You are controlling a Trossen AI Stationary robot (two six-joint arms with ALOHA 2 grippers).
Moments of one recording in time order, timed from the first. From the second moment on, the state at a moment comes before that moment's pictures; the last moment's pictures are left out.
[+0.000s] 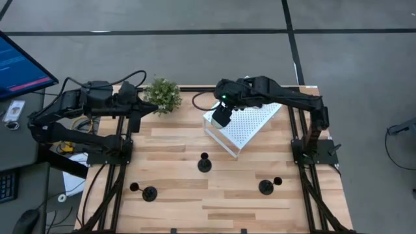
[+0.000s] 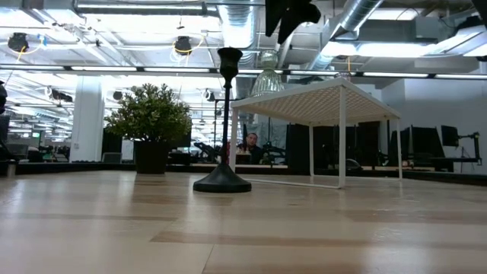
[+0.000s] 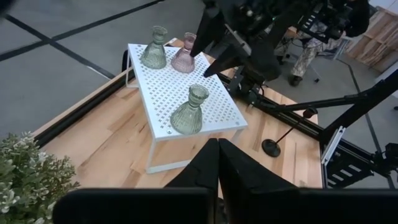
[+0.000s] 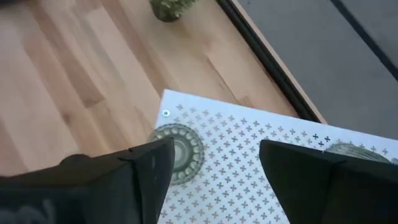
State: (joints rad) left arm 0.07 0.83 1.35 -0.88 -0.16 -0.37; right arm -0.13 1.84 2.11 -1.32 0.33 0.32
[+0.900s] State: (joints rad) left arm 0.07 0.83 1.35 -0.88 -0.15 -0.37; right arm -0.19 1.94 2.11 -1.41 0.15 0.20
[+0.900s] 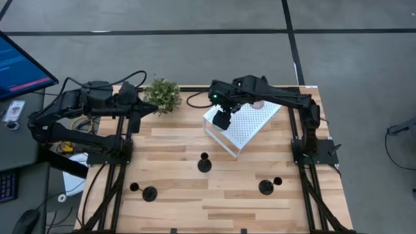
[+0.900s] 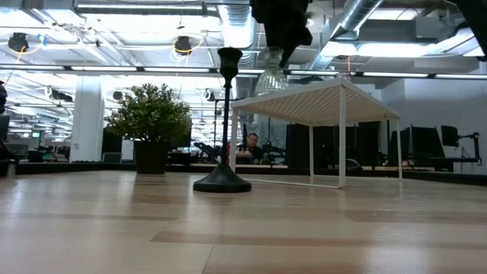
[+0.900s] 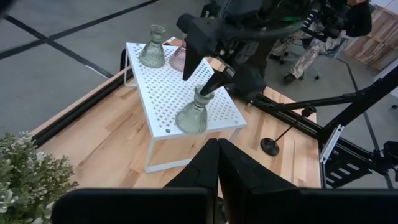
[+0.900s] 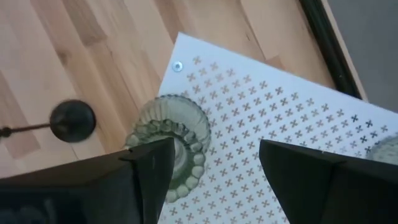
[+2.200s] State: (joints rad) left arm 0.07 0.83 1.35 -0.88 -0.15 -0.35; right arm -0.16 1.68 2.10 -1.57 0.10 0.35
